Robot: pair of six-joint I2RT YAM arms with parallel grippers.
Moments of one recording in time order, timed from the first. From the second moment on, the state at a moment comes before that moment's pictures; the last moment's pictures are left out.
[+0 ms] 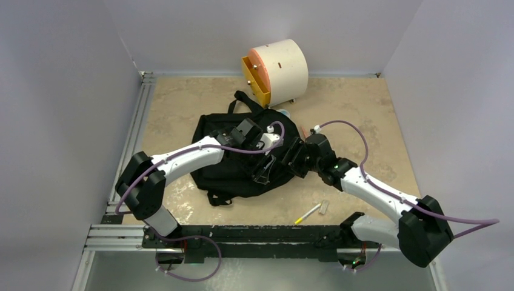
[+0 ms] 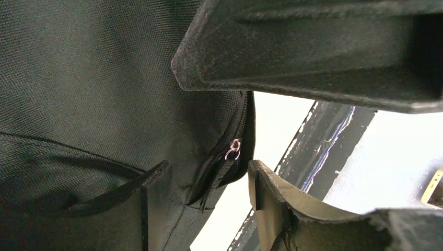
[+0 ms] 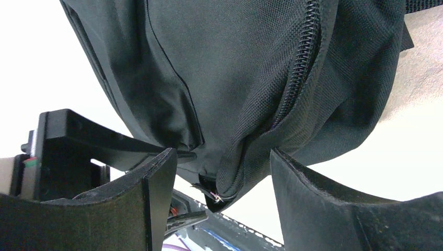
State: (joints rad) left arm -0.80 1.60 1.16 -0.59 0.45 -0.04; right arm 0.60 1.15 0.63 -0.18 -0.12 1.13
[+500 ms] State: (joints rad) left arm -0.80 1.61 1.09 -0.59 0.51 -0.02; right arm 0.60 1.14 0.62 -0.18 -0.12 1.13
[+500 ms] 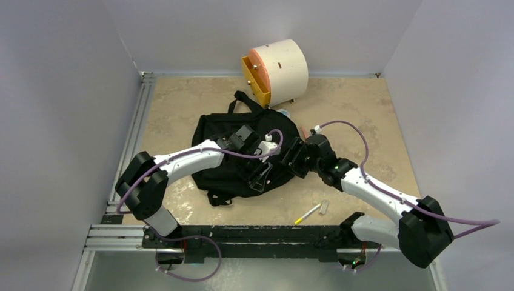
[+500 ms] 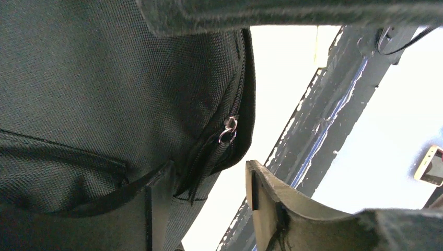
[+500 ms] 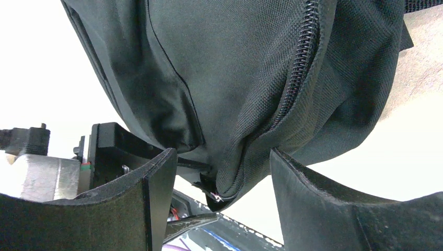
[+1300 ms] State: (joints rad) left arm -0.79 1.61 1.11 -0.63 0.51 -0.02; right arm 0.60 1.14 0.60 -0.15 -0.12 1.13
